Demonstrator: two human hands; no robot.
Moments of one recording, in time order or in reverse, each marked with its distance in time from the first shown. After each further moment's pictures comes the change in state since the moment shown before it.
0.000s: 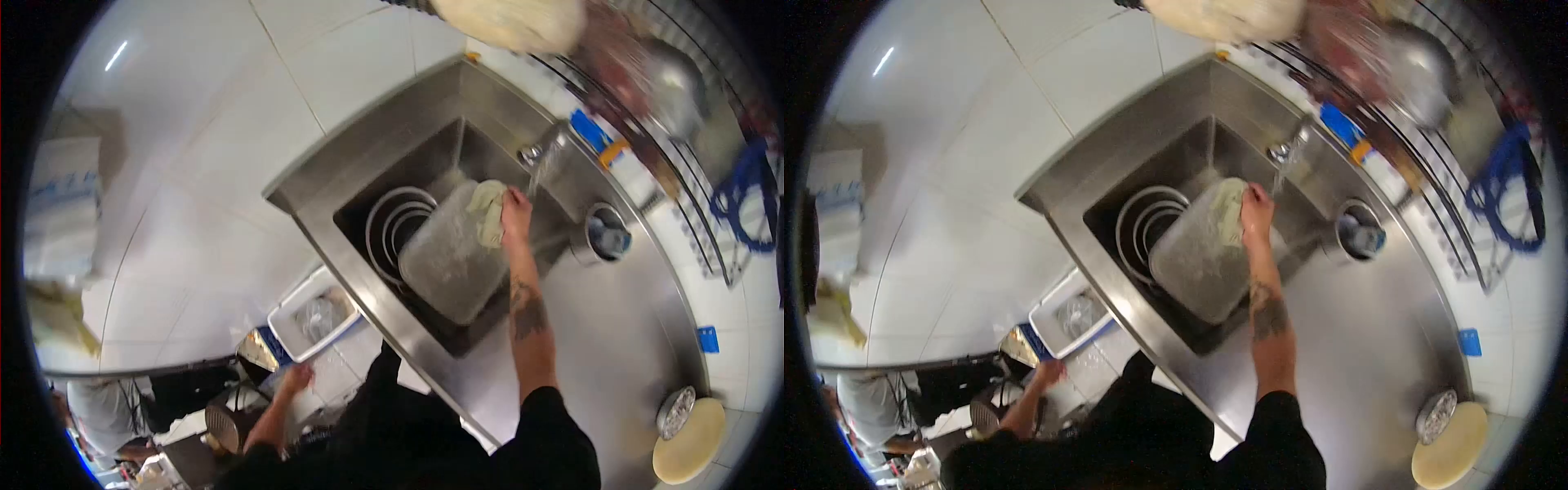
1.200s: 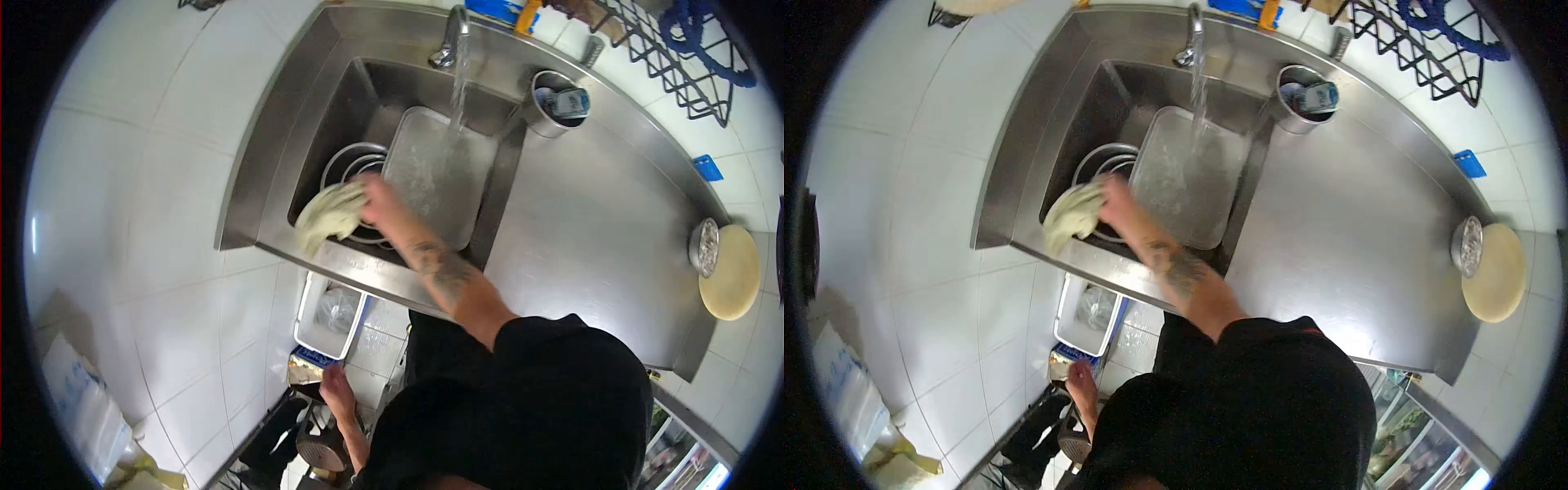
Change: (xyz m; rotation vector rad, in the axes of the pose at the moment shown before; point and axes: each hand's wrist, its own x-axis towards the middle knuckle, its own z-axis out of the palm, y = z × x) left_hand -0.071 0.334 -0.007 0.089 0.493 0.066; right_hand -0.093 0.085 0.148 1.241 -0.130 0.766
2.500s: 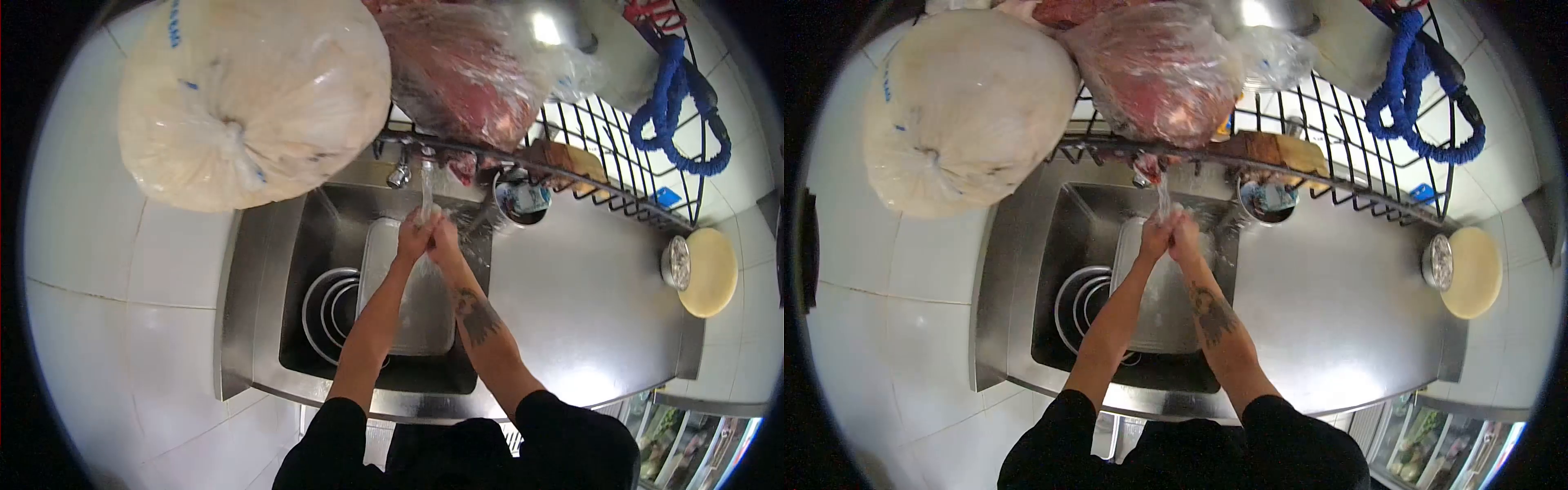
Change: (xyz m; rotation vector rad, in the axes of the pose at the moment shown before) left_hand 0.339 0.373 0.397 -0.678 -0.631 0.708; right_hand 0.011 -0.255 0.008 -0.319 0.438 -0.784
